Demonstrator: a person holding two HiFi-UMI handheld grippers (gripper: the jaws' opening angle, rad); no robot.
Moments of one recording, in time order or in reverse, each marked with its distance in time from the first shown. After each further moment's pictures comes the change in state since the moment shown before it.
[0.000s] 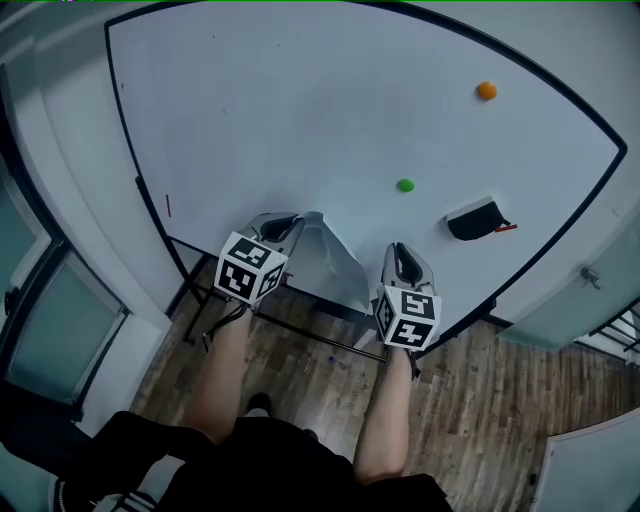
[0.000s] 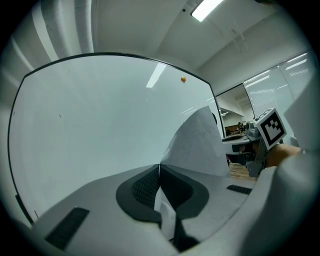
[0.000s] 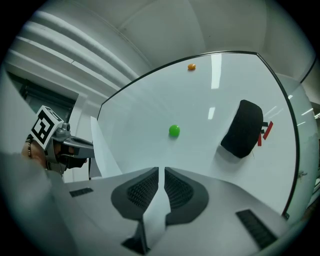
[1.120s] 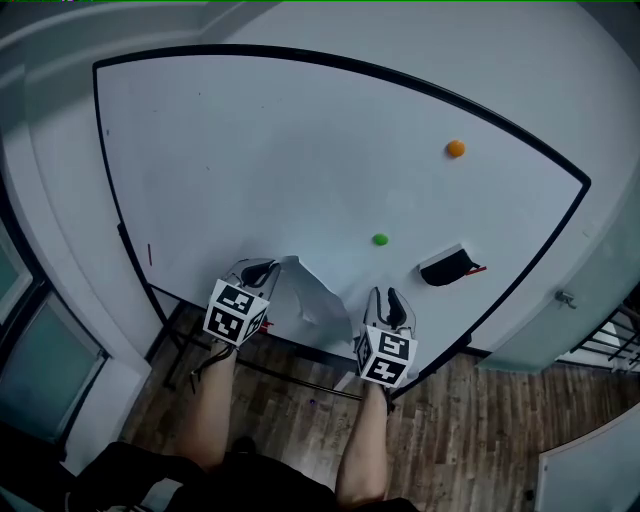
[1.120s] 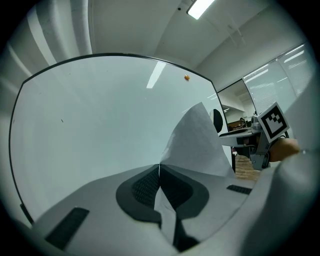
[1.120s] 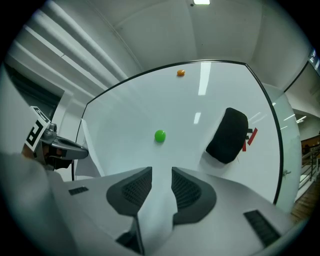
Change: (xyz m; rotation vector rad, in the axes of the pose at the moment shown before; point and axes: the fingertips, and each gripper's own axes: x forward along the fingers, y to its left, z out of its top) left arm 0.008 0.029 0.004 0.043 -0.002 0.030; right arm 0.004 -0.022 0.014 0.026 -0.035 -0.177
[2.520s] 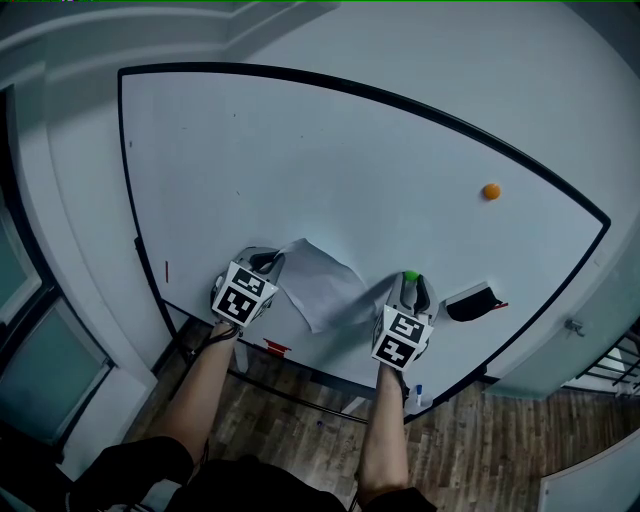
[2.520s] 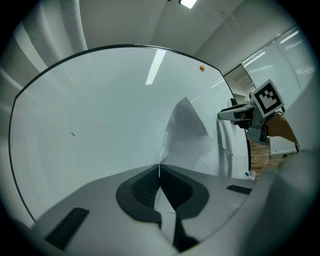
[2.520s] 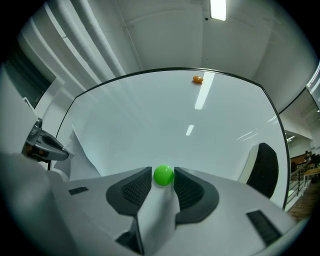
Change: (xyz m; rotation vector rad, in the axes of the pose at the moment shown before) left arm 0.021 0.101 0.012 0.129 0.058 0.064; right arm 0.071 0.011 0.072 -0.097 -0.099 -0.157
